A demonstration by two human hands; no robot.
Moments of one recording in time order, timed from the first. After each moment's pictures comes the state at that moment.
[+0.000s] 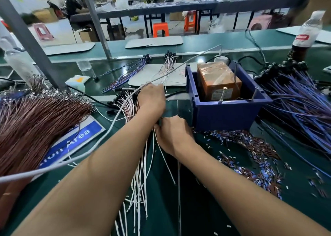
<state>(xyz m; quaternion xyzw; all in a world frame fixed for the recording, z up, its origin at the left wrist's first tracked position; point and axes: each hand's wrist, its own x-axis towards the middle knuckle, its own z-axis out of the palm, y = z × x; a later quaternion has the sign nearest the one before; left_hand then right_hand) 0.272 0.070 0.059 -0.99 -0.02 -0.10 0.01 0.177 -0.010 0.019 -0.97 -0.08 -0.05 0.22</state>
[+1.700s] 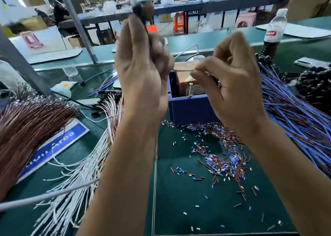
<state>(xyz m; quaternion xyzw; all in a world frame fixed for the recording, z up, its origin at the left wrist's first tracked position) 0.137 -0.011 0.158 -0.51 0.23 -0.30 -0.77 0.120 -0.174 0.126 -0.80 -0.22 -0.51 0.23</state>
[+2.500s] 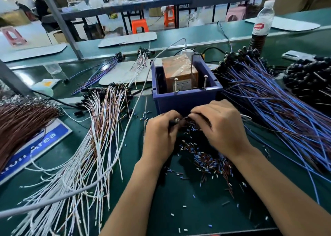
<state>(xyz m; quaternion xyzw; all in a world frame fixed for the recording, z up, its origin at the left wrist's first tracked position) 0.139 -0.024 -0.001 -0.85 0.22 -0.24 -0.42 0.123 -0.214 0.014 -0.86 -0.23 -0.39 0.22</state>
